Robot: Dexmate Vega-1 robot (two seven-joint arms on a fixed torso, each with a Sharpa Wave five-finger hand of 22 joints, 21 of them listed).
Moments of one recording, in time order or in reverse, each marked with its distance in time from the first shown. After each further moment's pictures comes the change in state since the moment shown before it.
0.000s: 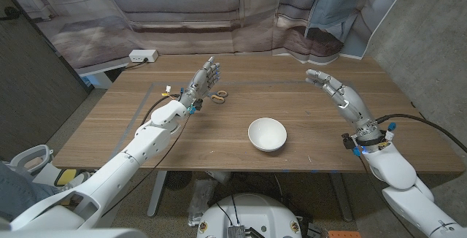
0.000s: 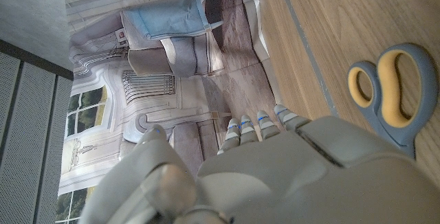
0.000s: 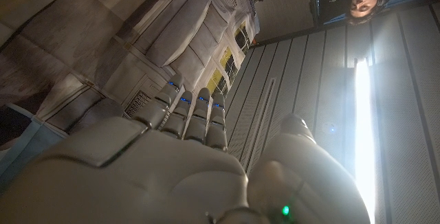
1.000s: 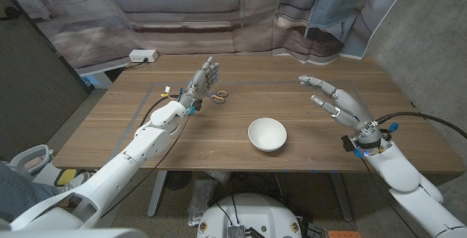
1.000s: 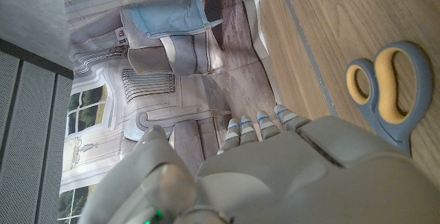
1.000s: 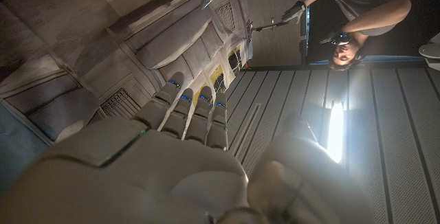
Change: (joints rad) left arm 0.013 0.007 -0.004 -0.018 0.002 0.001 0.013; left_hand 0.000 0.000 -0.008 0.000 -0.005 0.000 0.000 -0.005 0.000 0.000 0.000 -0.004 0.000 0.000 0.000 0.000 0.000 0.000 0.000 0.000 0.000; right arm -0.041 0.052 0.109 -0.067 -0.273 0.016 -0.054; right_hand 0.004 -0.004 -0.001 -0.010 0.008 0.028 -0.029 0.003 0.000 0.026 -0.017 0.000 0.000 0.027 -0.002 0.004 0.000 0.021 0.000 0.000 0.000
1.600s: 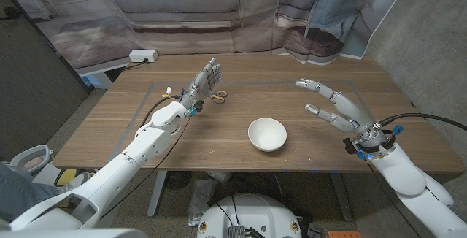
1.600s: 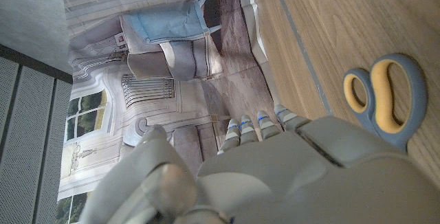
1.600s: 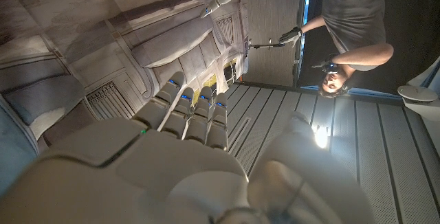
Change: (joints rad) left arm 0.003 0.002 0.009 -0.012 0.006 0.010 0.000; left_hand 0.005 0.005 0.000 0.000 0.000 0.000 0.000 0.001 0.000 0.004 -0.004 0.000 0.000 0.000 0.000 0.000 0.000 0.000 0.000 0.000 0.000; right arm -0.033 0.050 0.086 -0.055 -0.181 0.019 -0.031; right_hand 0.010 0.001 0.008 -0.008 0.009 0.000 0.000 -0.004 0.005 0.000 0.000 0.000 0.000 0.011 0.000 0.000 0.000 0.003 0.004 0.000 0.000
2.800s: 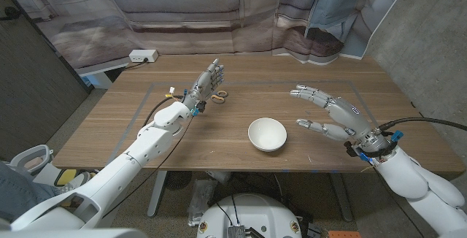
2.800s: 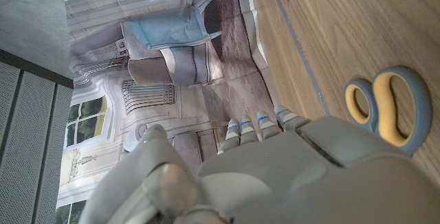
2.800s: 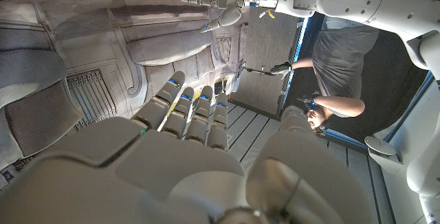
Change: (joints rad) left arm -0.008 -0.007 0.014 0.000 0.012 0.005 -0.001; left_hand 0.004 0.004 -0.007 -0.001 0.000 0.000 0.000 0.000 0.000 0.000 0.000 0.000 0.000 0.000 0.000 0.000 0.000 0.000 0.000 -0.004 0.000; right arm -0.001 0.054 0.089 -0.022 -0.306 0.061 -0.123; right_hand 0.037 0.013 0.014 -0.022 0.015 0.003 -0.011 0.000 0.000 0.010 -0.010 0.000 0.005 0.011 0.003 0.000 0.000 0.009 -0.002 -0.008 0.000
